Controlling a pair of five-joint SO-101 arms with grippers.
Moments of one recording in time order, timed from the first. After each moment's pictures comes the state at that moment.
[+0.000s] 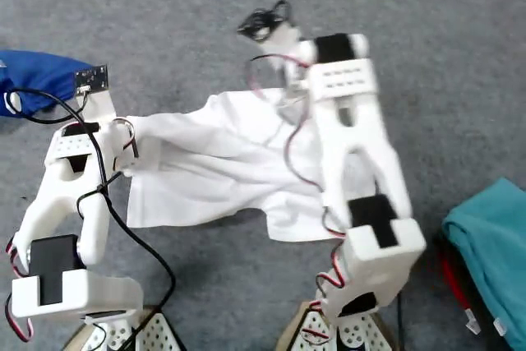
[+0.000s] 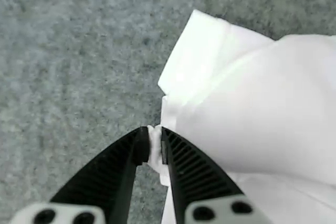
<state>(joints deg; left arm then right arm) -13.5 -3.7 38.2 43.5 -5.9 -18.1 16.3 -14.8 87.3 23.7</state>
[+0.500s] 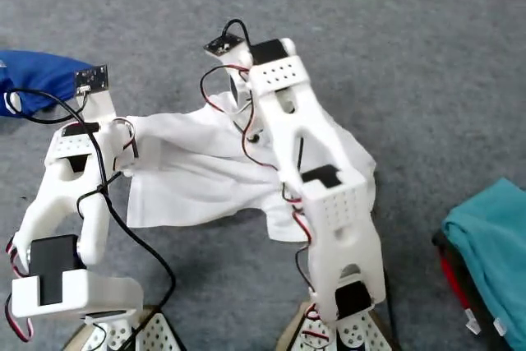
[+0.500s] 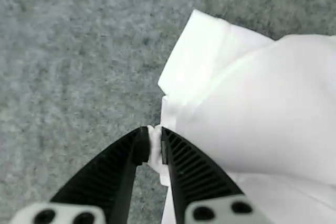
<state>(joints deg) -13.5 -3.7 38.2 43.5 -5.9 -23.8 44.4 -39.2 96.3 7.5</state>
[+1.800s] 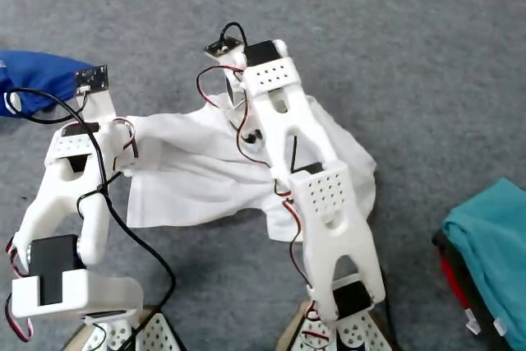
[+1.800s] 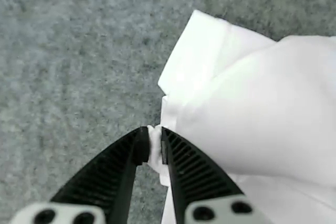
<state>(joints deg) -13.5 -3.7 38.2 43.5 -5.9 -24.2 55.2 -52.2 99.6 5.0</state>
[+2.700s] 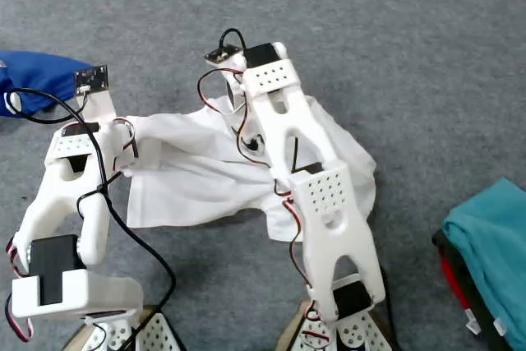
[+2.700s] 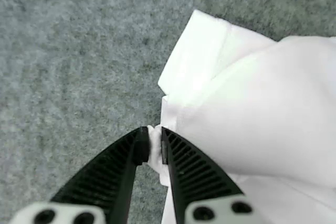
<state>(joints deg) -13.5 -3.7 38.2 43.5 -5.9 -24.1 55.2 -50.1 100.9 6.5</state>
